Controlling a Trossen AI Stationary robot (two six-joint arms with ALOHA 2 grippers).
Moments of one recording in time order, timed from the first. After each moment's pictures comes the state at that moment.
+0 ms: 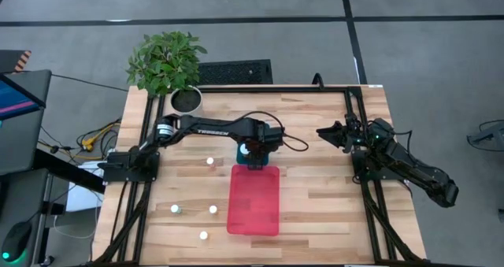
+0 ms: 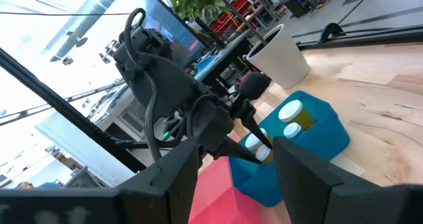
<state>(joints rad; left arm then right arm) 0.07 2.21 1.88 -1.04 -0.13 0.13 -0.63 0.02 0.01 0.09 -0.50 0.81</state>
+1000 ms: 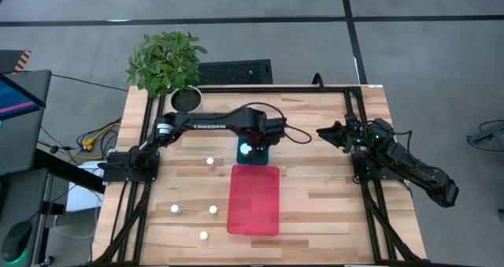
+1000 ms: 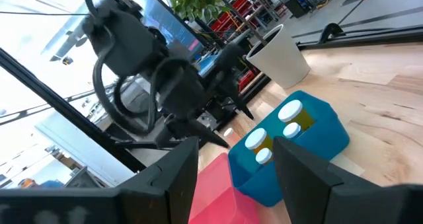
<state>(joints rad) 0.08 2.20 2.12 -1.30 -0.09 0.09 -0.63 0.02 0.01 0.09 -0.50 0.81</state>
